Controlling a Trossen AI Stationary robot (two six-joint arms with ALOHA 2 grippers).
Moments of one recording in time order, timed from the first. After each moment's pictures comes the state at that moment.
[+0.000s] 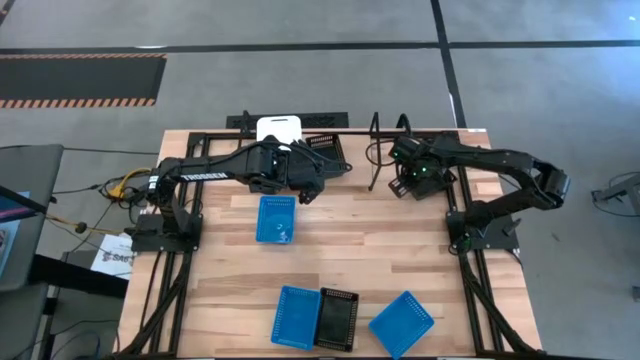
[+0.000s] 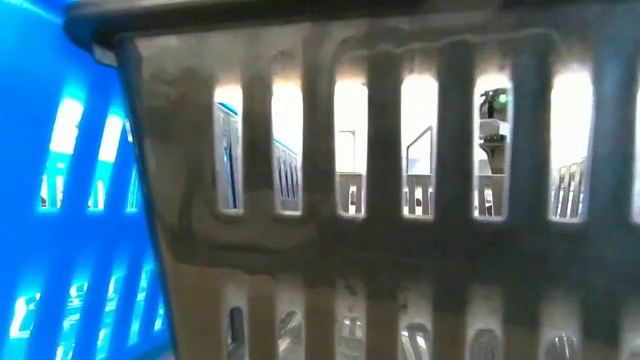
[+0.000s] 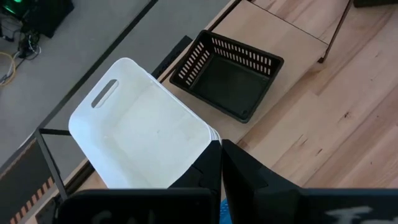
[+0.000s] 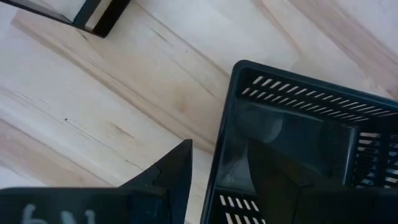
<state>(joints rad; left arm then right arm) -0.01 1.84 2.04 -1.44 -0.66 -0.61 -0.57 1.33 0.88 -0.96 0.11 0.37</state>
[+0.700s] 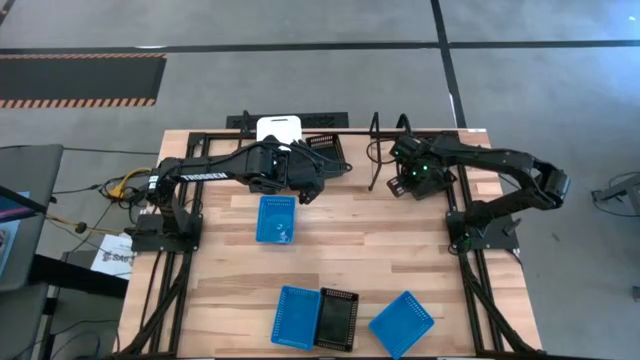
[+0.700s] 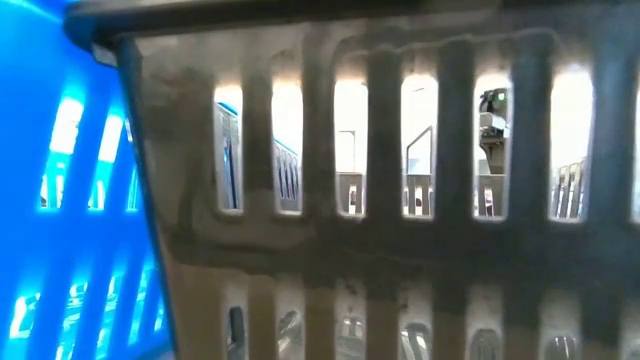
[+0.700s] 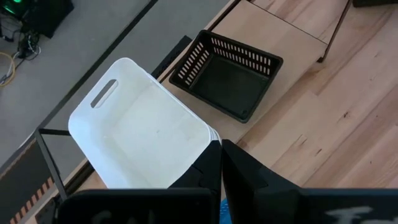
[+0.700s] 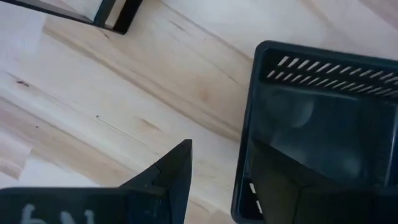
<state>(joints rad) -0.01 1.84 2.04 -1.44 -0.66 -0.61 -0.59 1.33 0.88 -0.97 0.00 0.46</state>
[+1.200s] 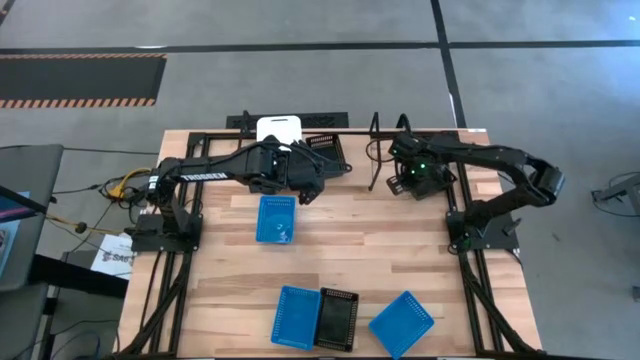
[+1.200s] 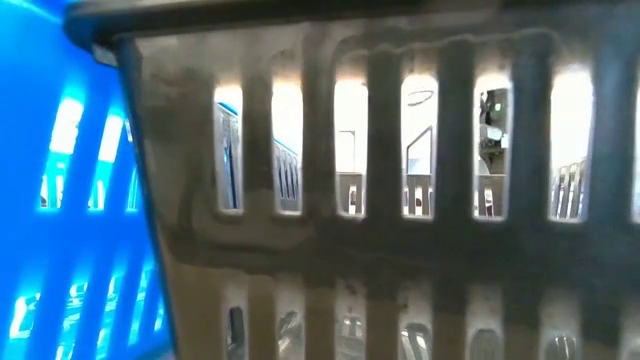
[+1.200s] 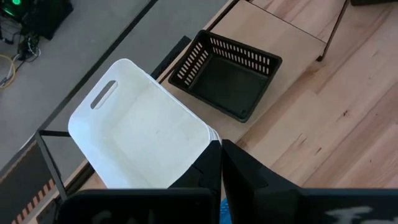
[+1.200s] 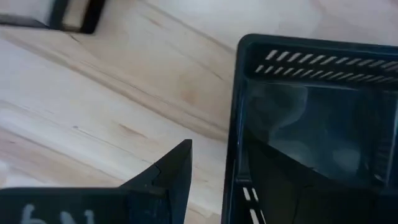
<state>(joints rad) -0.01 1.84 2.04 -1.44 -0.66 -0.60 -0.62 1.40 0.88 -0.96 0.00 0.48</state>
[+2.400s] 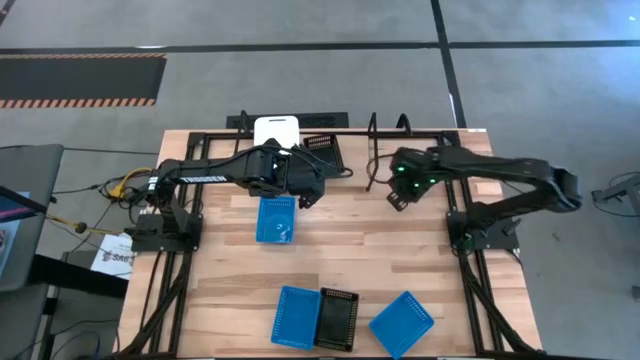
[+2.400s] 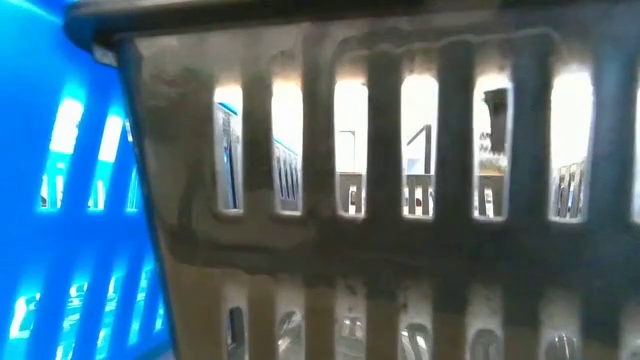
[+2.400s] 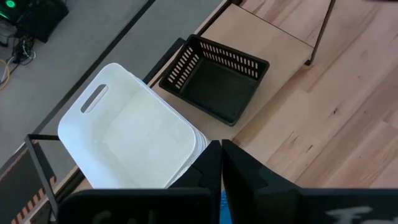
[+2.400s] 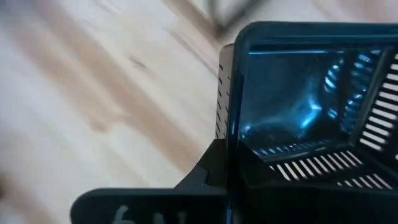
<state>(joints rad) -0.03 1.84 2.04 -1.44 -0.66 -0.62 -0.31 1.17 0.96 -1.00 0.02 0.51</state>
